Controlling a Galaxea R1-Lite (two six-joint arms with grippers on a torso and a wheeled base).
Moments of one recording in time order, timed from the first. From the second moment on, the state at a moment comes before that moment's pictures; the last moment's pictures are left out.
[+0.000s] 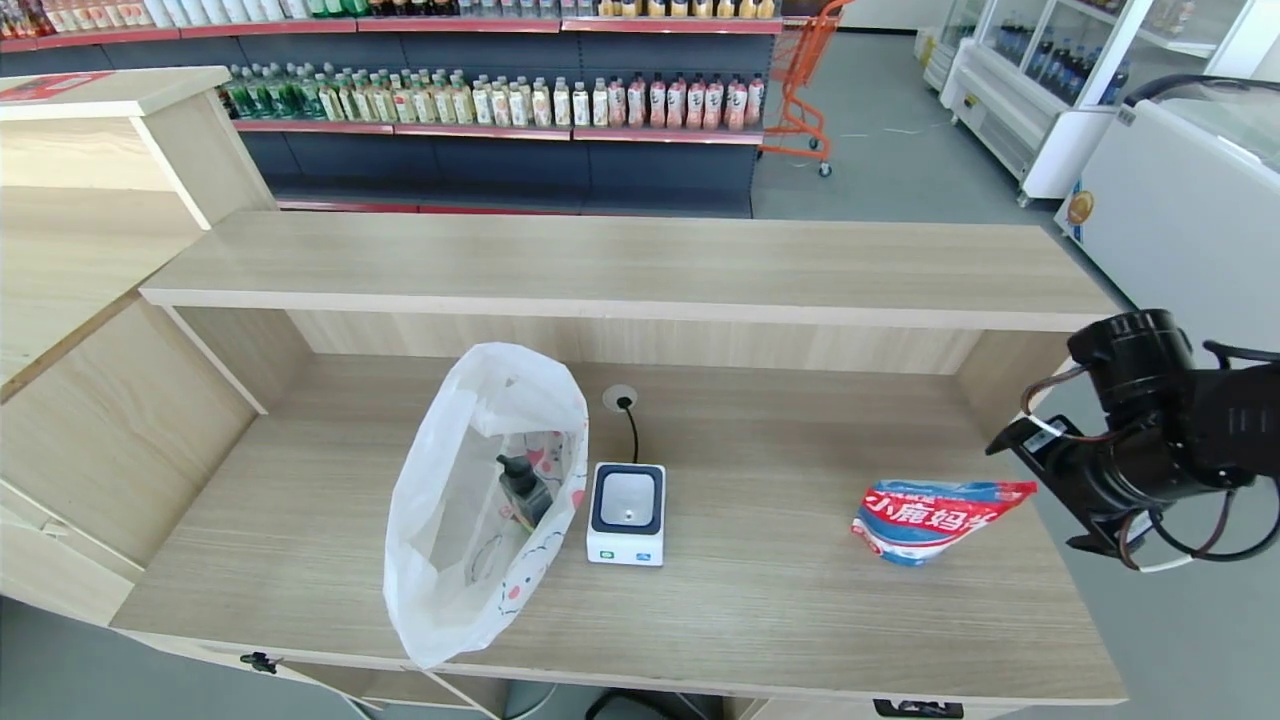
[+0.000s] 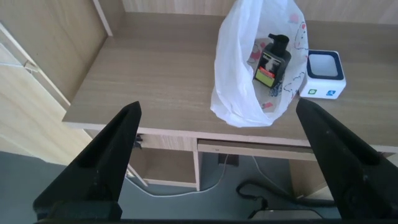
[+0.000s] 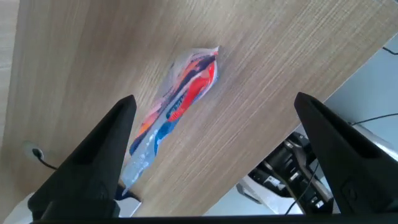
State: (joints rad) left arm 0.00 0.00 0.00 0.00 0.01 0.00; right arm 0.05 1.78 -1.01 0.10 -0.20 1.04
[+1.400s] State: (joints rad) left arm 0.00 0.00 0.00 0.00 0.01 0.00; right arm 0.22 2.15 -1.23 -0.03 -0.32 0.63
